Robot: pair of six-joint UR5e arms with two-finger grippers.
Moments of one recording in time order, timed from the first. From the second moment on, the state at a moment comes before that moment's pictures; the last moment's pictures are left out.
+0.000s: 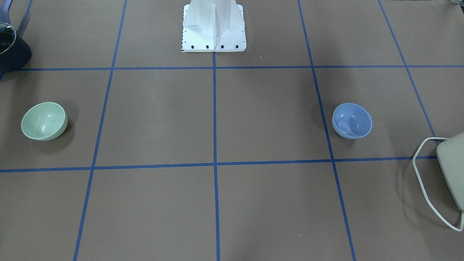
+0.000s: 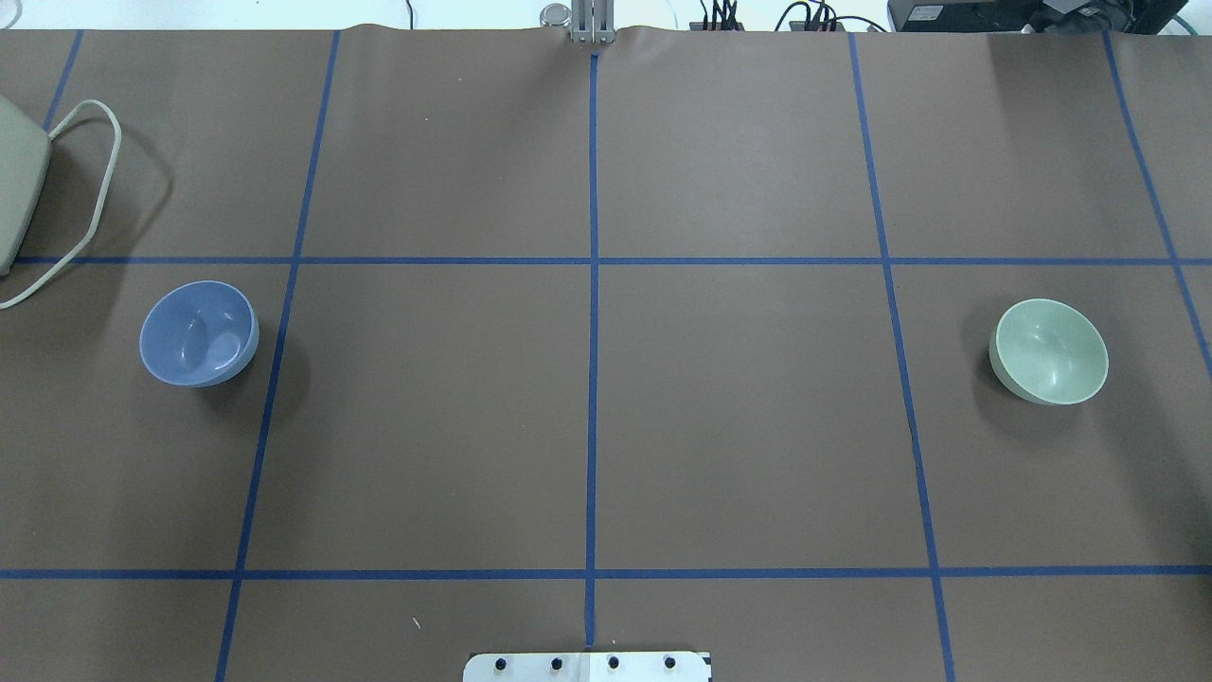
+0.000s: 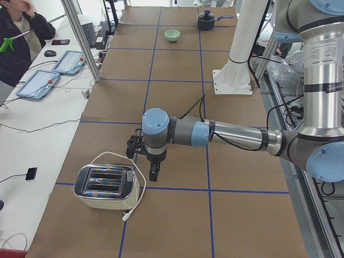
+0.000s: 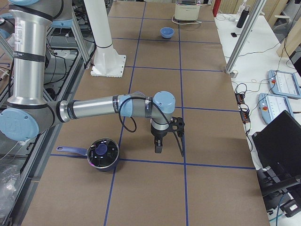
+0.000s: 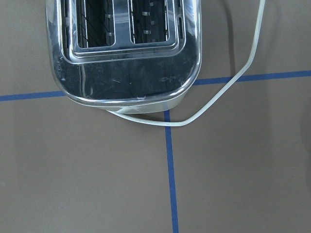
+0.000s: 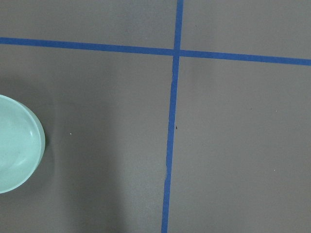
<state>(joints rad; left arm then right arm) -1.56 -1.46 -1.83 -1.52 -2.32 0.00 1.52 -1.70 1.87 -1.77 2.29 -0.03</state>
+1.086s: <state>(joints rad) -1.56 -1.46 -1.84 -1.66 -2.32 0.00 1.52 -1.65 1.89 -1.72 2.29 -0.03</state>
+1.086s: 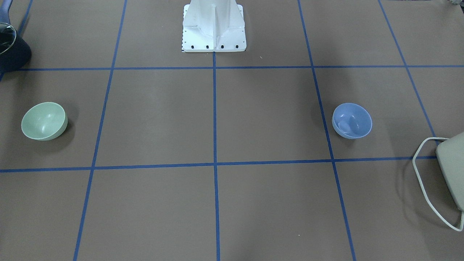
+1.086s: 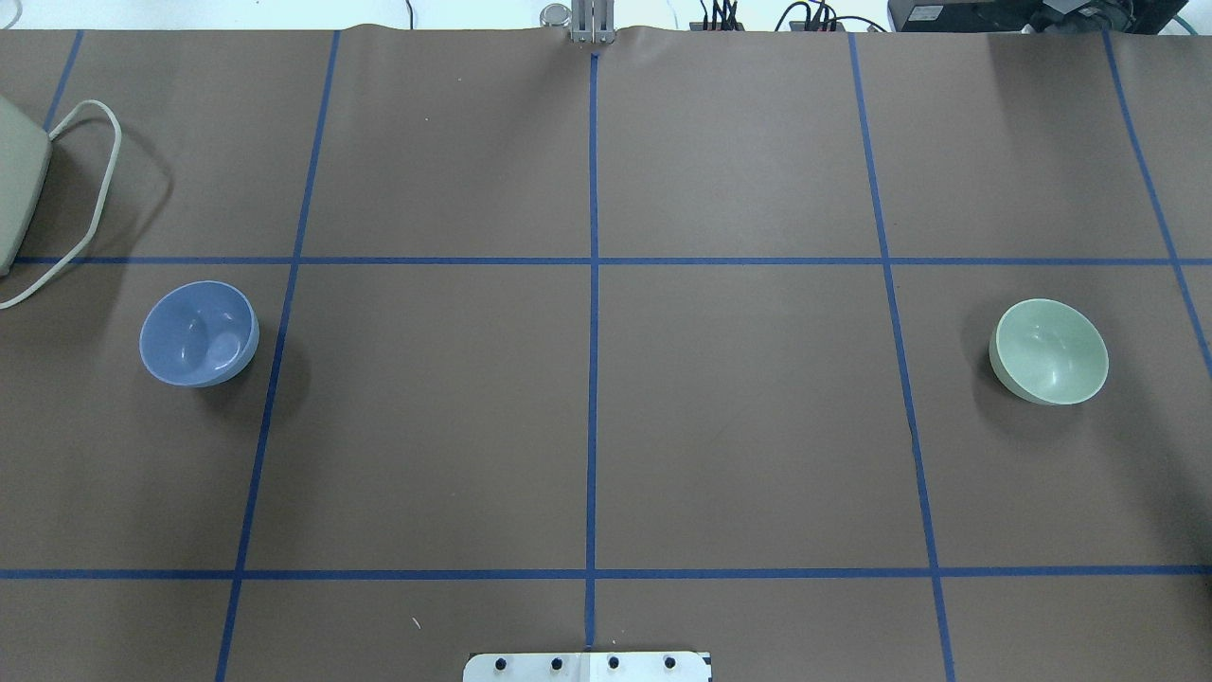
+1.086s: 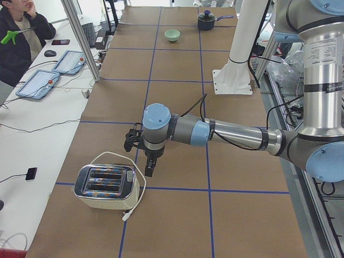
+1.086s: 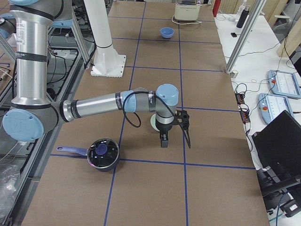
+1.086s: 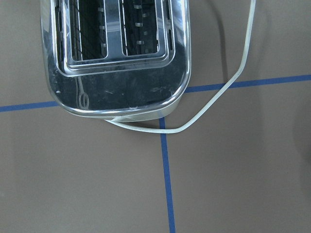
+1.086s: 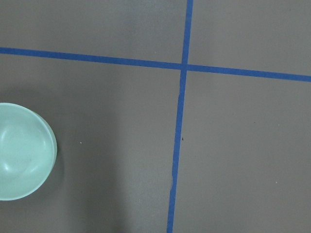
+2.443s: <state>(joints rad) -1.33 -1.54 -1.77 -2.02 -2.32 -0.41 1.31 -1.61 1.89 -1.28 2.28 0.40</state>
